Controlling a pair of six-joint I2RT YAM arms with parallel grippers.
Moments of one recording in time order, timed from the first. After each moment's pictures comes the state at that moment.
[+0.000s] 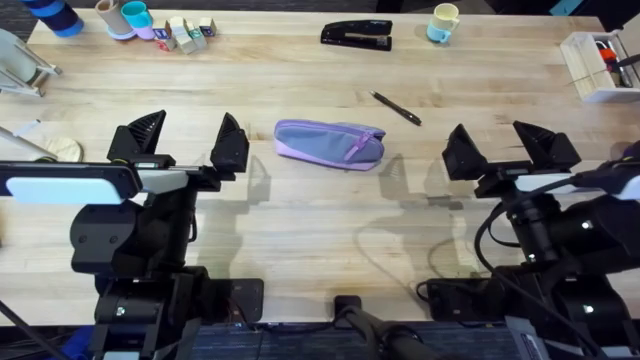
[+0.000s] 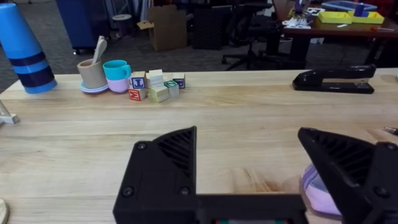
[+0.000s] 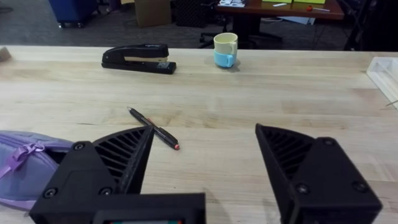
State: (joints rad) left arm 0.00 0.00 0.01 -0.02 0.01 0.00; right arm 0.00 0.00 0.01 -0.10 -0.03 0.00
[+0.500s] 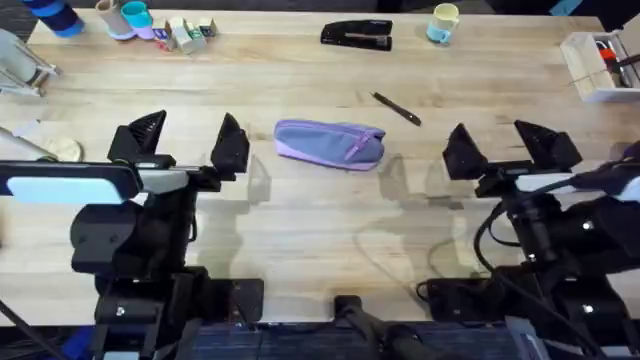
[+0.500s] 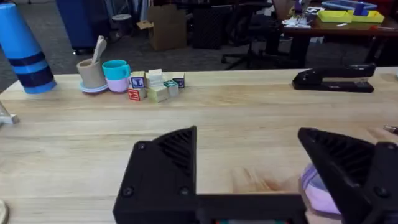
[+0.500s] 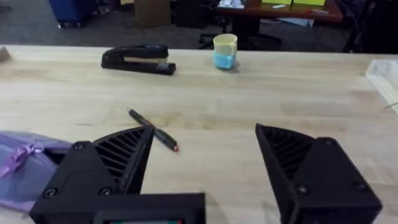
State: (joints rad) left arm 0.00 0.00 0.01 -0.02 0.01 0.00; right arm 0.00 0.00 0.01 -0.08 -0.03 0.00
